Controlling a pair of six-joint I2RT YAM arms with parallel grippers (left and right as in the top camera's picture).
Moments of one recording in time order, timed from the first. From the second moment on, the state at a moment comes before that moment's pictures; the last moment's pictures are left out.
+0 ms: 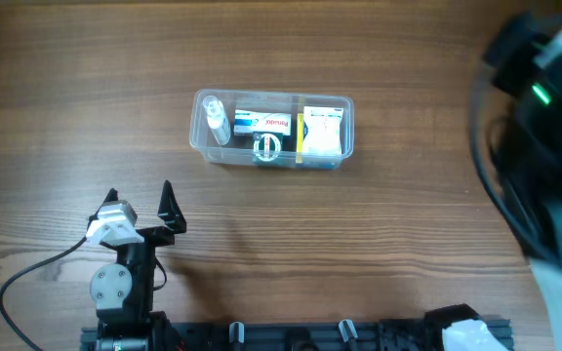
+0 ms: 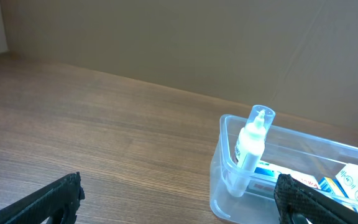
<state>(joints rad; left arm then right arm) 0.06 0.01 0.01 -0.07 -0.01 -0.22 0.20 1.06 1.45 -0.52 0.74 0.14</state>
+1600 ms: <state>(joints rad) 0.06 0.01 0.01 -0.07 -0.01 -0.22 0.04 0.02 0.02 0.16 -0.05 0.13</state>
